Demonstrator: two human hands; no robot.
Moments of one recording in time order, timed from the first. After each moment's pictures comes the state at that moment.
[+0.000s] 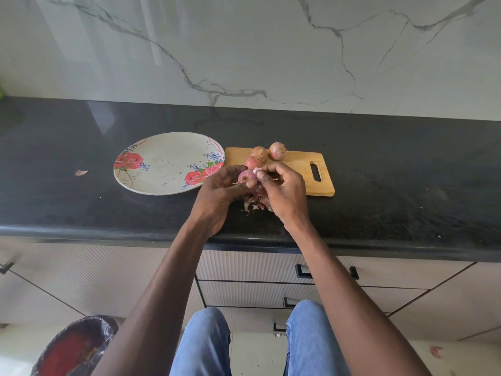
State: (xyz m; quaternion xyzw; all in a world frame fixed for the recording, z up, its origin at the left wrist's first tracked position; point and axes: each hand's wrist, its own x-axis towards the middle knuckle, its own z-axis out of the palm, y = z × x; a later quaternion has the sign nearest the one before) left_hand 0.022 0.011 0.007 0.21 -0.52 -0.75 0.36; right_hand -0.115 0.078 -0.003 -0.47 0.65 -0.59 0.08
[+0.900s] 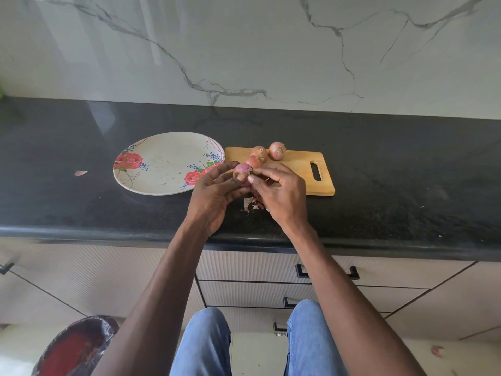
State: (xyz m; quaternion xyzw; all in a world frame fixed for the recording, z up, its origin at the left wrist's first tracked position) left_hand 0.021 0.005 0.005 0.21 -0.42 -0.79 0.40; right_hand -0.111 0.081 -0.005 -0.53 0.61 -0.59 -0.03
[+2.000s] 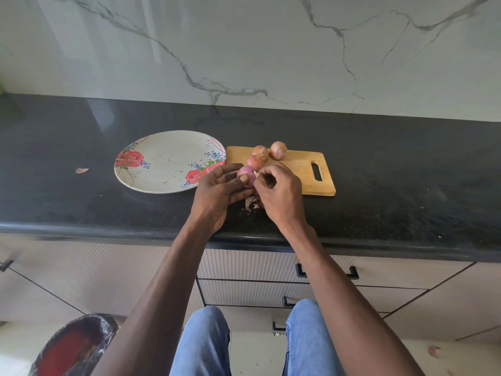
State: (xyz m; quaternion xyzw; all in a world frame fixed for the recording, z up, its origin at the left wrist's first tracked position) left_hand 0.020 0.005 0.001 0.25 -0.46 -0.76 0.39; right_hand -0.107 0.076 -0.008 -0.53 0.65 -0.54 -0.07
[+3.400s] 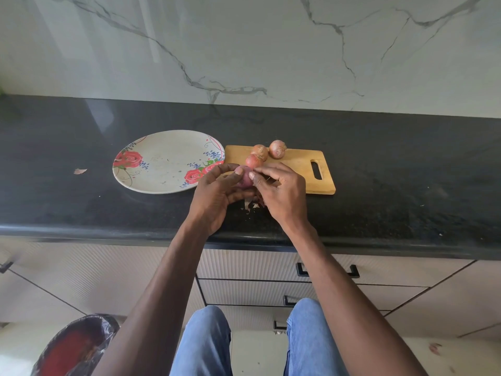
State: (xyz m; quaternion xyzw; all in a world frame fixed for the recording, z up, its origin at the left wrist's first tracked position) left_hand 0.021 0.006 0.005 0.24 -0.46 -0.76 0.38; right_hand -0.108 0.081 -0.004 -0.52 0.63 -0.58 -0.03
